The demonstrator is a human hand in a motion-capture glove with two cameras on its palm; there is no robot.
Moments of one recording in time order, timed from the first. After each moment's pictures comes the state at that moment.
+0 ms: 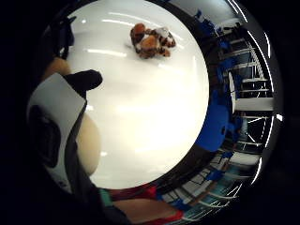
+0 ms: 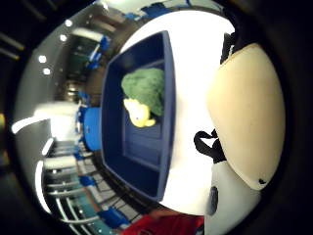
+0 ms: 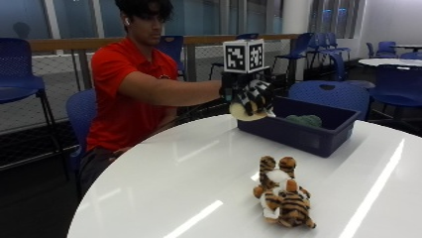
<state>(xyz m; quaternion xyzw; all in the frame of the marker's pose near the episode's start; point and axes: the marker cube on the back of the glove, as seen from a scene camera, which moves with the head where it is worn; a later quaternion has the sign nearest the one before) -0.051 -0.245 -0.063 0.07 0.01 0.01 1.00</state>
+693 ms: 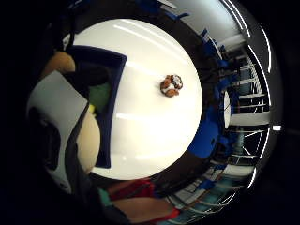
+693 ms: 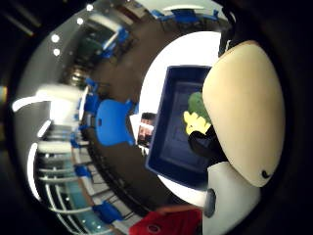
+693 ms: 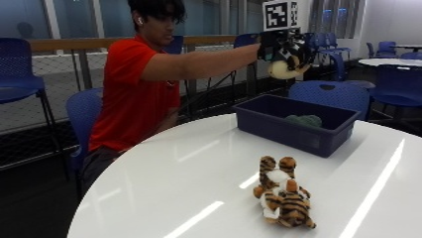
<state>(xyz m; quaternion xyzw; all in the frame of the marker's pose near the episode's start) -0.211 -0.263 -0.167 0.10 0.01 -0.08 0.99</state>
